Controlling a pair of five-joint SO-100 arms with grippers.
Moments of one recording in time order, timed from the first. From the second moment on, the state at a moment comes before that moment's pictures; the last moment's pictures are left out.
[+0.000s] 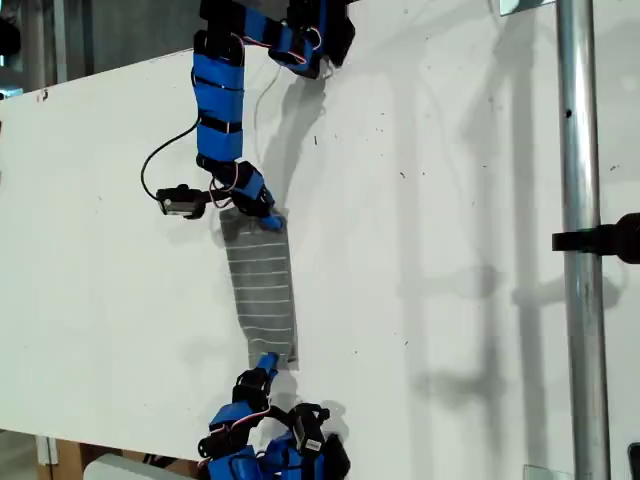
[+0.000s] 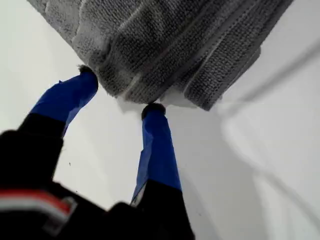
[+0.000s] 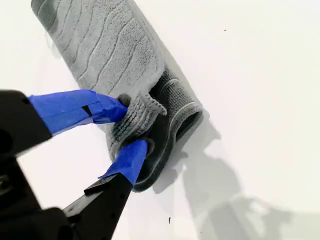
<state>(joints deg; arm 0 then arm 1) -31.0 139.4 142.6 64.9 -54.8 22.1 78.0 101.1 51.3 49.4</state>
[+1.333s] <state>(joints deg) -30.5 139.1 142.5 67.1 -54.1 31.6 78.1 87.9 65.2 37.3</state>
